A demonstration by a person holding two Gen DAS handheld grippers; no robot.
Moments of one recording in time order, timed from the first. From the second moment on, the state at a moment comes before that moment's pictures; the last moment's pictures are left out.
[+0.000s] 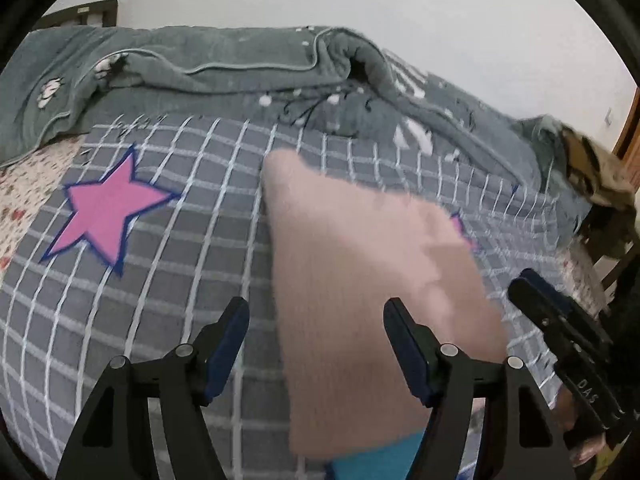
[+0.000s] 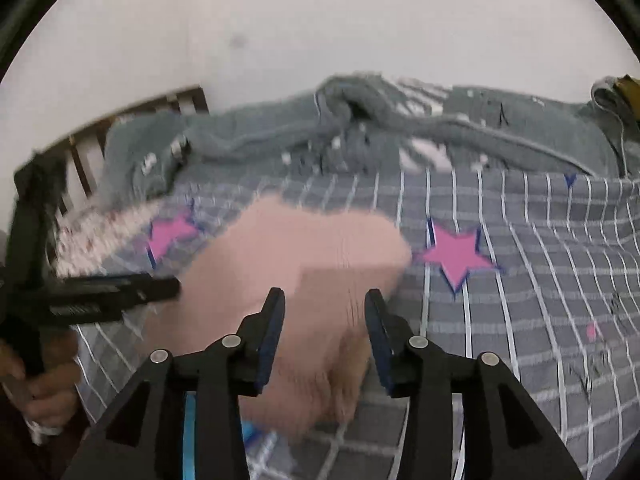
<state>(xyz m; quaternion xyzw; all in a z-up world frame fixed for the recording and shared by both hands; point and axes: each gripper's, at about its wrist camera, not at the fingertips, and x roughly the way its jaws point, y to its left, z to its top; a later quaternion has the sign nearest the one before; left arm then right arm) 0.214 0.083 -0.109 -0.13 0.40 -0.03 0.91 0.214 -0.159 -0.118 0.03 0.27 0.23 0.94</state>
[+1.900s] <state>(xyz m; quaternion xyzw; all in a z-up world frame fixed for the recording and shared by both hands) 0.197 0.063 -0.134 -0.10 0.40 -0.03 0.91 0.203 -0.156 -0.137 0.04 0.29 0.20 0.94</state>
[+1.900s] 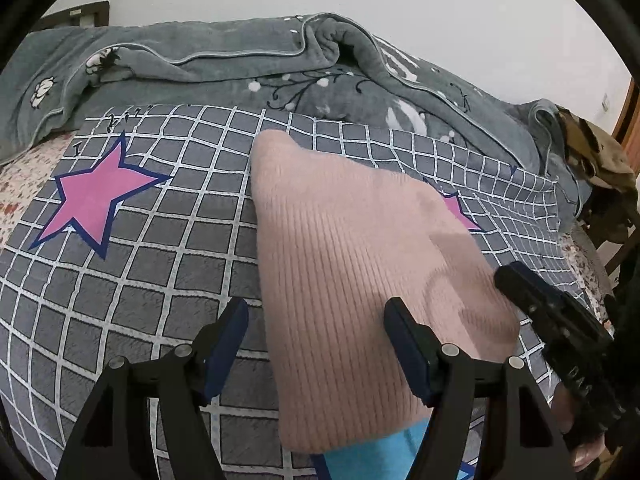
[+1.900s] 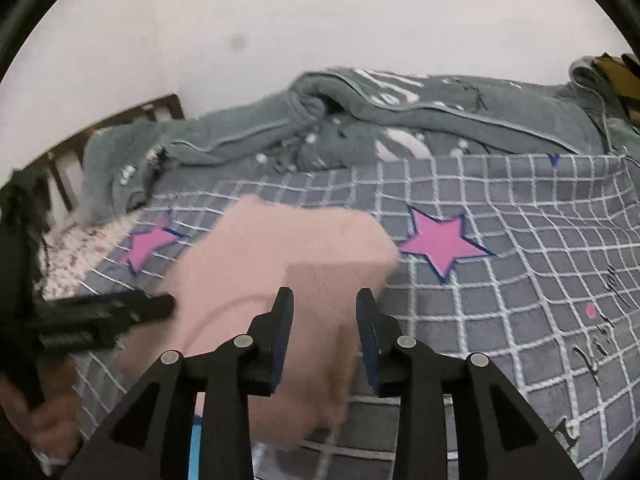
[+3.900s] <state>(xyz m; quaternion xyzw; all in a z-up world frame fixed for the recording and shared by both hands) 0.246 0.069 -0.130 -0.02 0.35 0.04 0.94 0.263 -0.146 -0.138 -0.02 0.29 0.21 0.93</state>
